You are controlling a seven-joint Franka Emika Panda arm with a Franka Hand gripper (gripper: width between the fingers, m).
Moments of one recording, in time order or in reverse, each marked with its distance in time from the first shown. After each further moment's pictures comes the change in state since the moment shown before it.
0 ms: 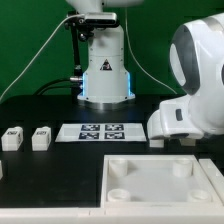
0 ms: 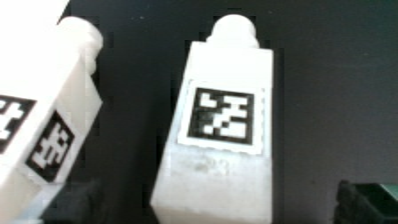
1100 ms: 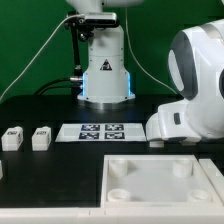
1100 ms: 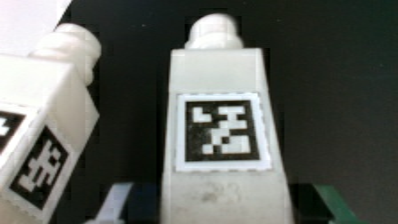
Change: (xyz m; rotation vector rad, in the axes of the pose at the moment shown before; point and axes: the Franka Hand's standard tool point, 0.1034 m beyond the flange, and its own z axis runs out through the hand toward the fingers) arm -0.004 0.003 0.009 -0.006 -0.040 -0.004
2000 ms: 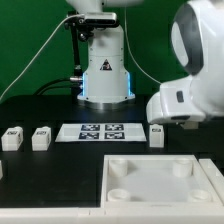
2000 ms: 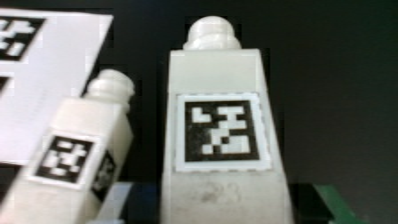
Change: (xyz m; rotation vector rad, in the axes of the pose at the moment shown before) arm -0.035 0.001 -0.054 -0.015 0.027 -0.006
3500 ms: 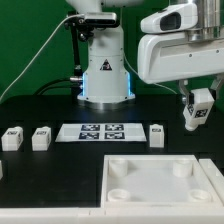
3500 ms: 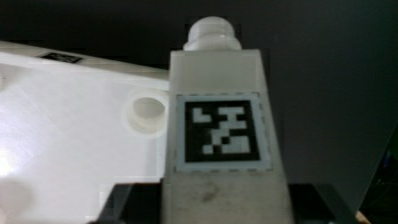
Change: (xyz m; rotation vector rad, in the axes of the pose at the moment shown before) arm 0.013 0.024 -0.128 0.000 0.950 -0.143
